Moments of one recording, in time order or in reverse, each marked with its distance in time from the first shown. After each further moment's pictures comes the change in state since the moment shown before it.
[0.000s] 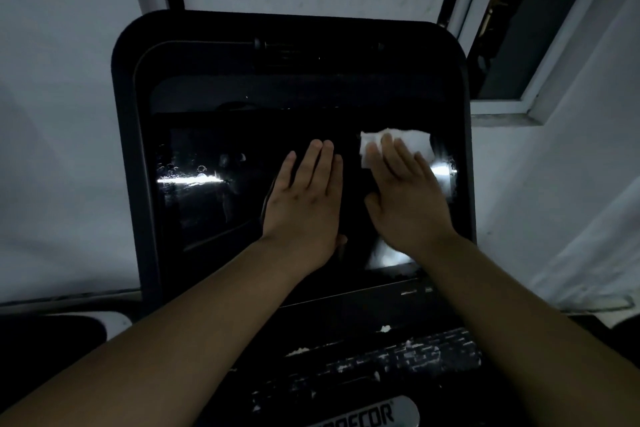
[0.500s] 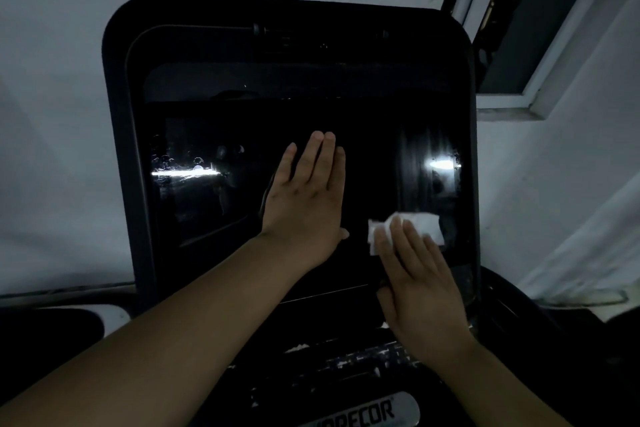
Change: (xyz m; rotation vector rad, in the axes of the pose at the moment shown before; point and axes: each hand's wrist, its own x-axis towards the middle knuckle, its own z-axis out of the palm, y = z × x) left_hand 0.001 0.001 0.004 -0.006 0.015 0.000; right_hand -0.120 -0.008 0.040 0.031 -0.078 -0.034
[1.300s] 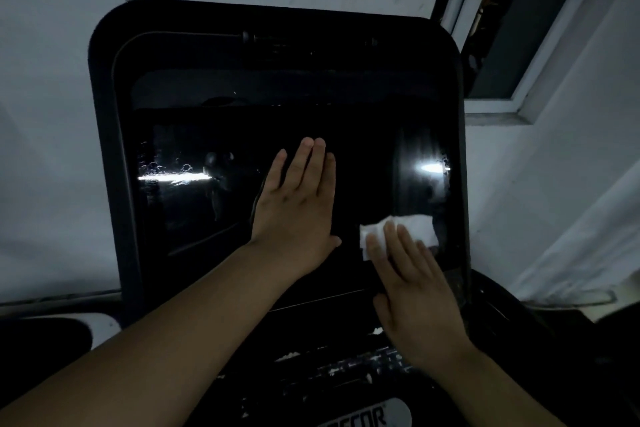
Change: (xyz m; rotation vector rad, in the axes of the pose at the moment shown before) left_hand -0.002 0.000 0.001 -0.028 0.025 0.002; right_hand -0.002 0.006 -0.005 0.003 -0.047 -0.002
